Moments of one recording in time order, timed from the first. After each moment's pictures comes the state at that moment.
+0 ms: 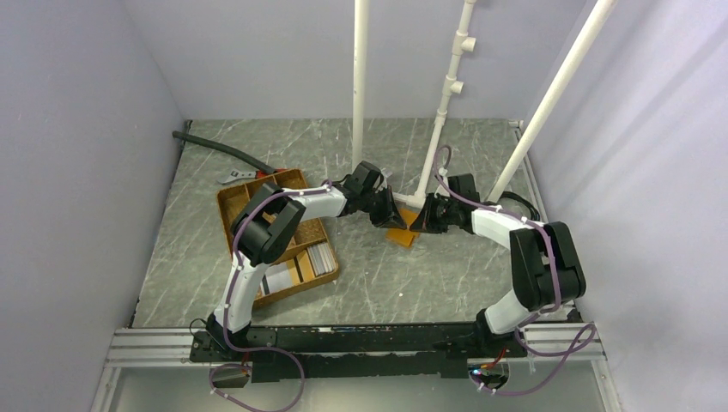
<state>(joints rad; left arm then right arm) -0.72 2.20 1.45 -0.03 0.54 -0.92 0.21 1.55 0.75 -0.13 -0.46 0.44</state>
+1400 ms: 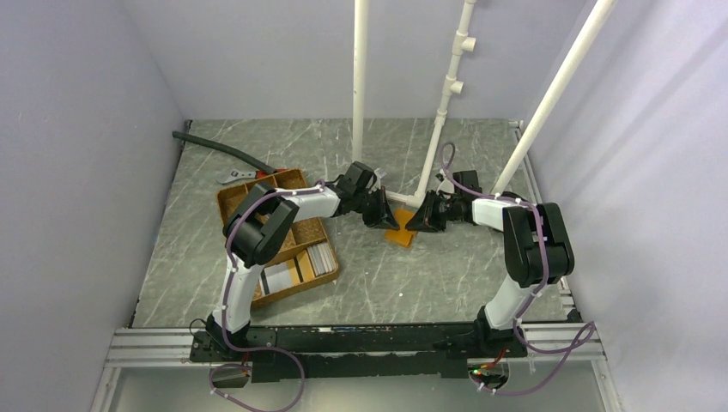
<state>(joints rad) -0.68 2.14 1.39 -0.04 0.54 -0.86 0.12 1.72 0.83 -0.12 -0.72 0.48</state>
